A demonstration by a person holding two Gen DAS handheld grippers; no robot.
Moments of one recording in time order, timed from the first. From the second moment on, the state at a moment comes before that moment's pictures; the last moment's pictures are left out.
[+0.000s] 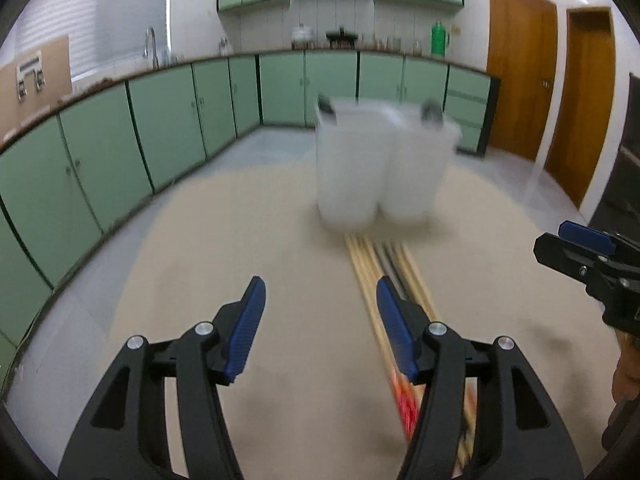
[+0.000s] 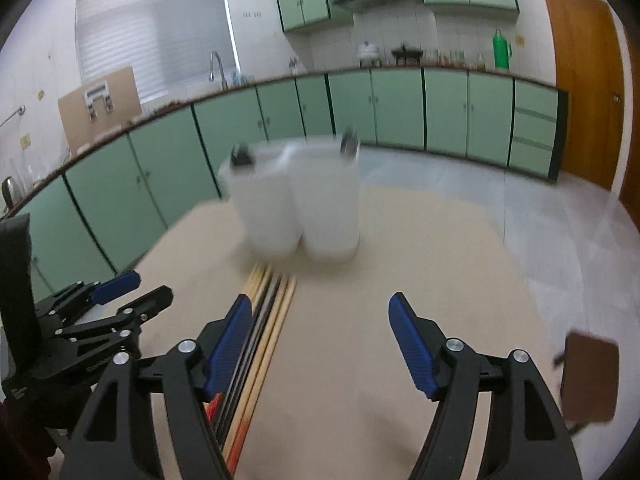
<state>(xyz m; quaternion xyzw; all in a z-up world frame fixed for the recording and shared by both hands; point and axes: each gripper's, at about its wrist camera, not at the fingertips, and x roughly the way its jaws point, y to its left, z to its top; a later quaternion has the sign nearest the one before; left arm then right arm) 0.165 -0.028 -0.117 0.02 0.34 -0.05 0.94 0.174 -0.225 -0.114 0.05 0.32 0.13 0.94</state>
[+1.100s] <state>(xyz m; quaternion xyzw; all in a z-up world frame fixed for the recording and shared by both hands) 0.108 -0.020 -0.155 0.02 0.39 -0.03 0.92 0.110 -0.205 -0.181 0.00 0.42 0.11 0.90</state>
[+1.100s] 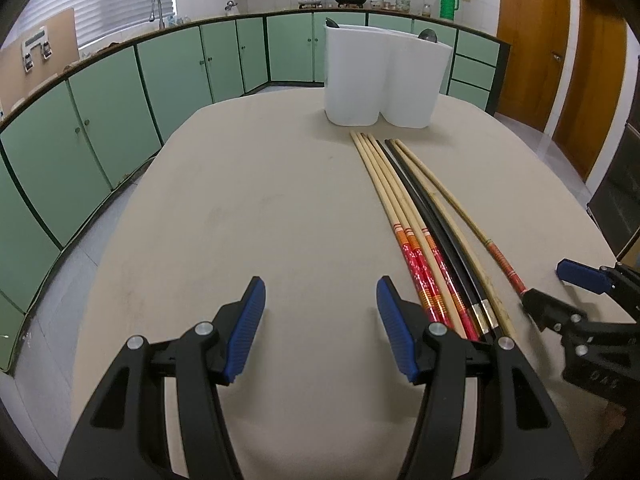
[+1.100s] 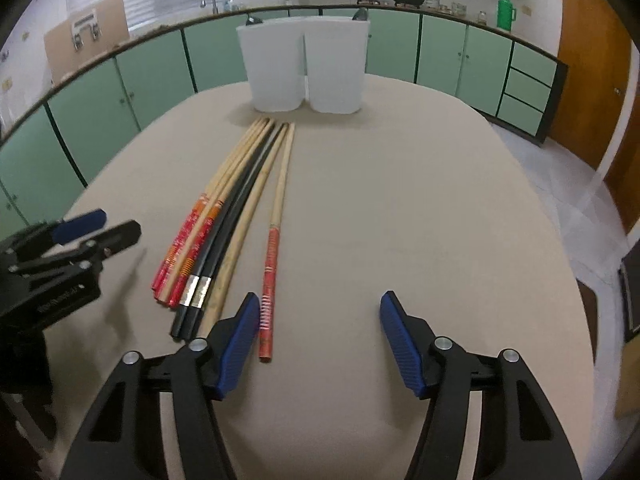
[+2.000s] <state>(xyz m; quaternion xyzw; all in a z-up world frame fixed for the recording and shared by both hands) 0.097 -0.046 -0.160 0.05 0.41 -0.08 0.91 0.096 -0.209 -0.182 0.00 0.42 0.12 0.90</state>
